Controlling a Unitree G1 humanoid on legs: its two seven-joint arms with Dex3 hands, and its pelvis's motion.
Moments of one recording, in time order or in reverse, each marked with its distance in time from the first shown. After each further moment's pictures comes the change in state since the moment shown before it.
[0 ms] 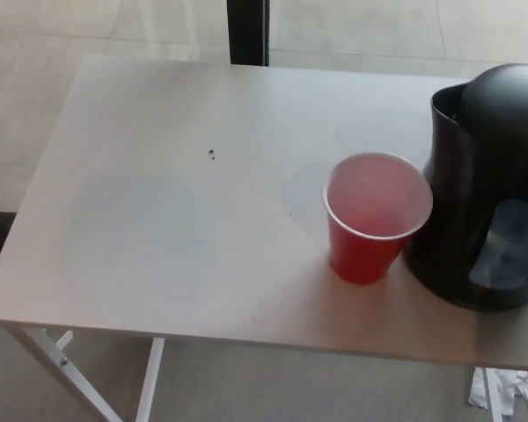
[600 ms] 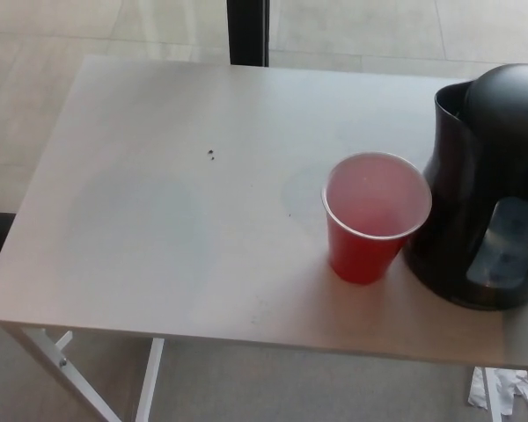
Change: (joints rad) left_arm 0.001 -0.001 -0.002 0.000 -0.009 0.000 0.000; right_arm 0.111 -0.164 0.083 0.028 0.133 0.008 0.071
